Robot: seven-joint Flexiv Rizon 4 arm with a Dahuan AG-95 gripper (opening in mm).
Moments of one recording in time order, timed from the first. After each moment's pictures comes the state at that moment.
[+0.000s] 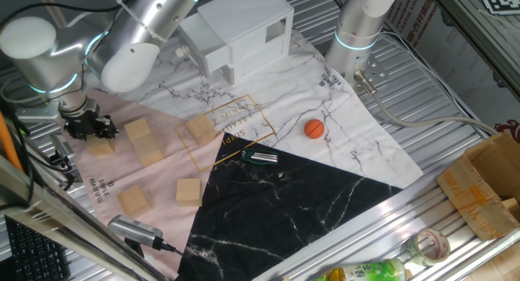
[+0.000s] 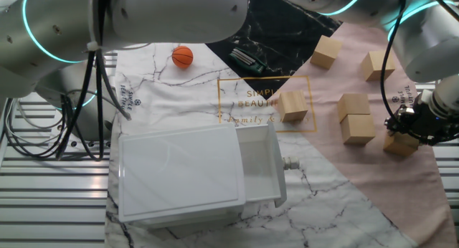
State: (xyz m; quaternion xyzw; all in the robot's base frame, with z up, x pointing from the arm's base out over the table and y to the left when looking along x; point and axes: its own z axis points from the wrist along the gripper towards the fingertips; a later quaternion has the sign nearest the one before) arm 0.790 -0.079 0.041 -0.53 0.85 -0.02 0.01
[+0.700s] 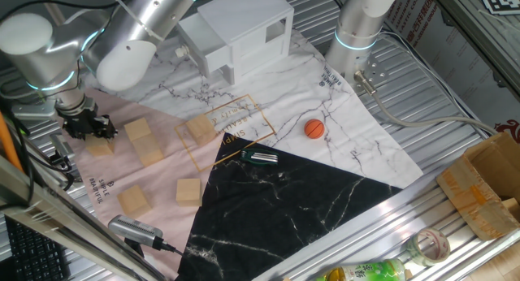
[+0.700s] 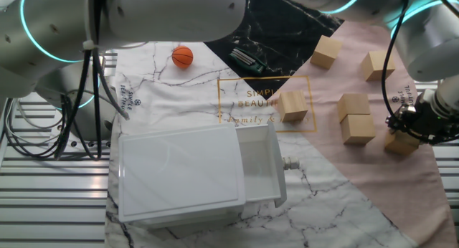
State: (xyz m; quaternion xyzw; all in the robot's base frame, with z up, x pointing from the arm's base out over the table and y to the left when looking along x) arm 0.790 -0.076 0.052 -0.52 0.86 -0.01 0.01
